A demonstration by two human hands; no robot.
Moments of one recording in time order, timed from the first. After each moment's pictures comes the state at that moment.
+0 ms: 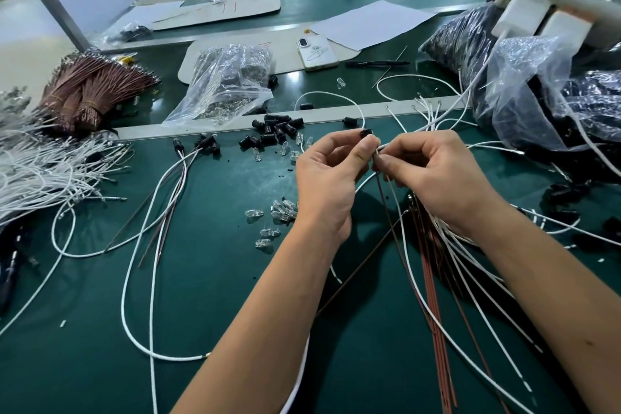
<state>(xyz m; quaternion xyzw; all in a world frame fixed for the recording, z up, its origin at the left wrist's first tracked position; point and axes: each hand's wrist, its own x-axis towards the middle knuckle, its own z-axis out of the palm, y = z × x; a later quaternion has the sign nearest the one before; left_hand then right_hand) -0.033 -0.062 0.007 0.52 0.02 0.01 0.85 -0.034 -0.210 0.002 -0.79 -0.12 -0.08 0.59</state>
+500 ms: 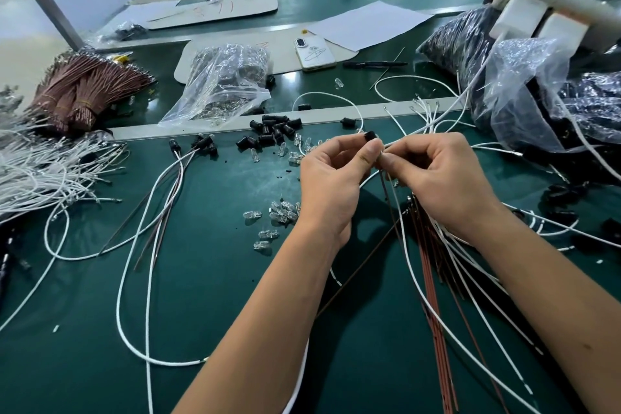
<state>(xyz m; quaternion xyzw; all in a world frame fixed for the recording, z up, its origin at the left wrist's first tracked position) -0.027 -0.065 -0.003 0.55 0.00 0.00 0.83 -0.036 -0.213 0.002 -0.82 -0.10 -0.14 0.54</state>
